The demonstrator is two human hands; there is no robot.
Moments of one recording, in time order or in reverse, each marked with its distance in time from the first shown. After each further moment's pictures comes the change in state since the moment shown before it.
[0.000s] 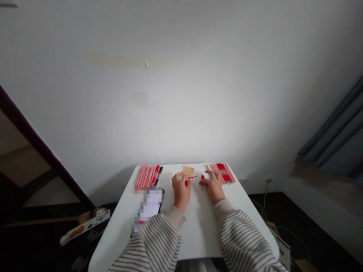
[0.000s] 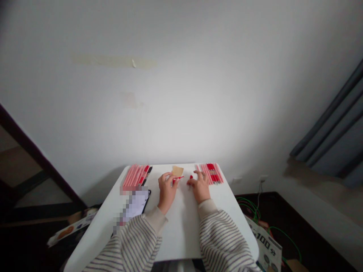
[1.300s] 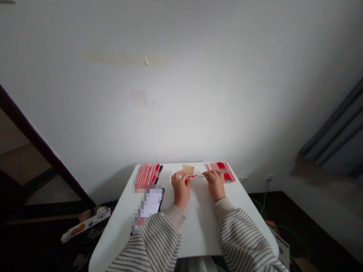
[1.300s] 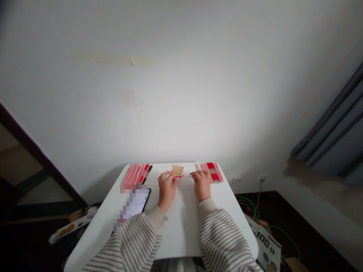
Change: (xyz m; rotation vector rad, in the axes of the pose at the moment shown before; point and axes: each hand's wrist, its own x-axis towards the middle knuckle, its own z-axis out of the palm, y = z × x) left_hand 0.001 0.002 -0.003 0.002 -0.003 -0.014; right_hand 0.005 0.004 -0.001 0.126 0.158 0.056
